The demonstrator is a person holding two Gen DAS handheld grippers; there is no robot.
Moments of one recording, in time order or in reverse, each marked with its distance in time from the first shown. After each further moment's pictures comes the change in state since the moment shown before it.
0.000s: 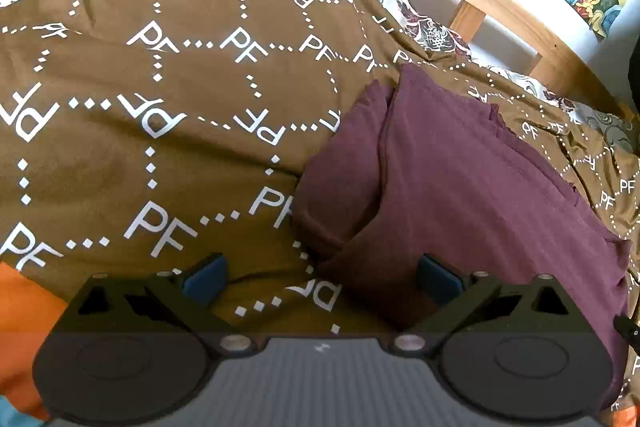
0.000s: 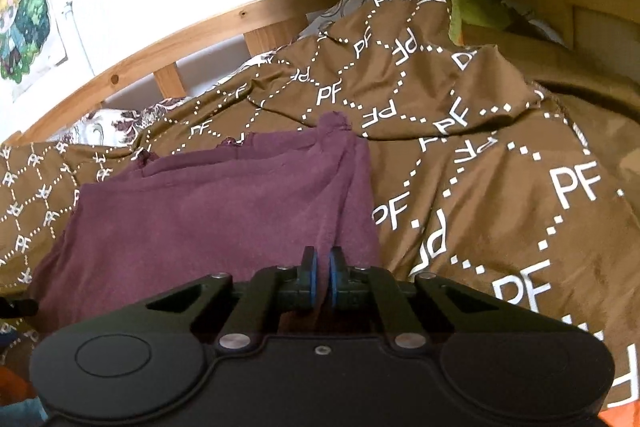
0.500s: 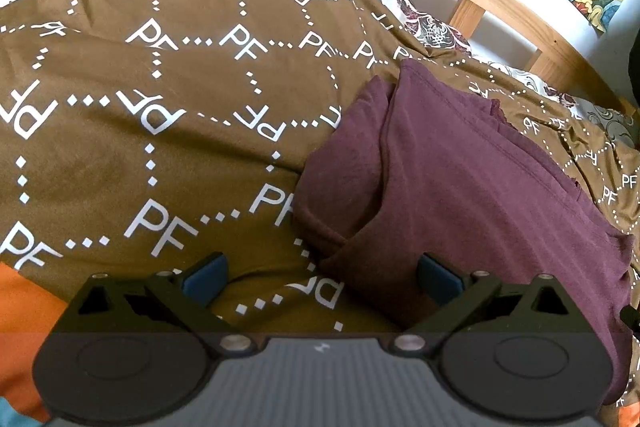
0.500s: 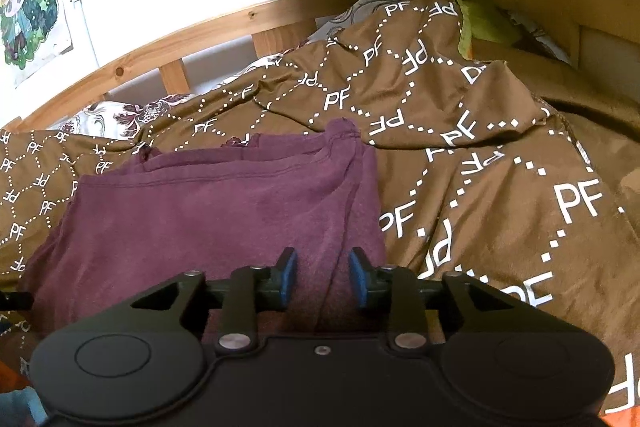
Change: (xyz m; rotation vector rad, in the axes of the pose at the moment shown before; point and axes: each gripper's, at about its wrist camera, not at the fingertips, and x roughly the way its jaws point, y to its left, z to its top) left arm 0.003 0.001 -0.001 0.011 0.004 0.001; right arm -0.002 0.011 -0.002 -0.076 -0.028 -0.035
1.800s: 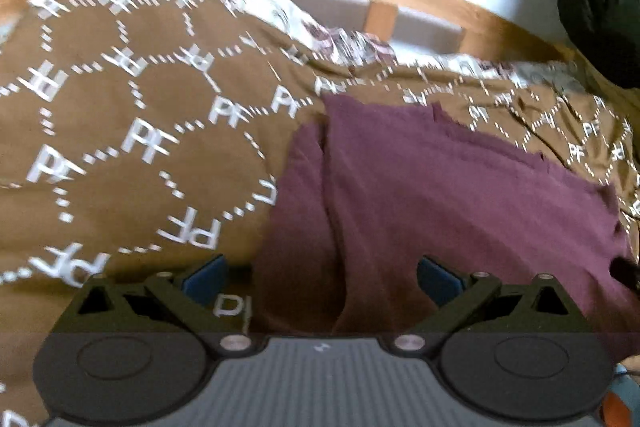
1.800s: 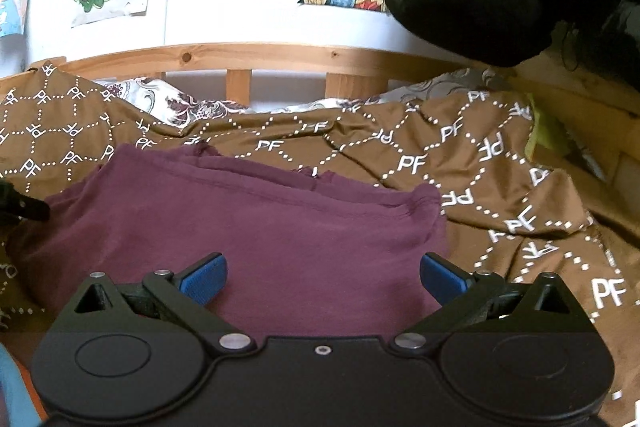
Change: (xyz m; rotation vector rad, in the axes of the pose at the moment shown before) left arm 0.023 -0.014 0.034 0.306 -0.062 -0.132; right arm 0.000 0.076 -0.015 -0.270 -0.152 0.000
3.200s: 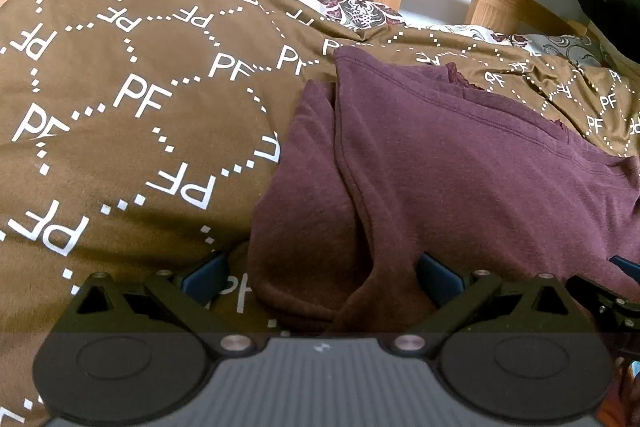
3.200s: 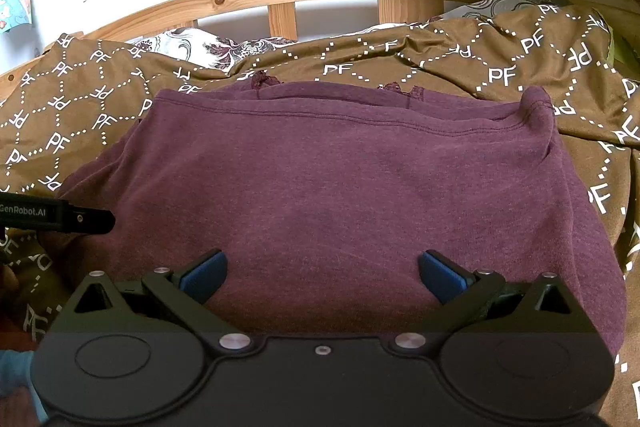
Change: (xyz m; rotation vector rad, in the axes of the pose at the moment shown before) left arm 0.019 -0.002 -0.016 0.005 0.042 0.050; right arm 0.039 0.048 -0.027 0.075 0.157 0.125
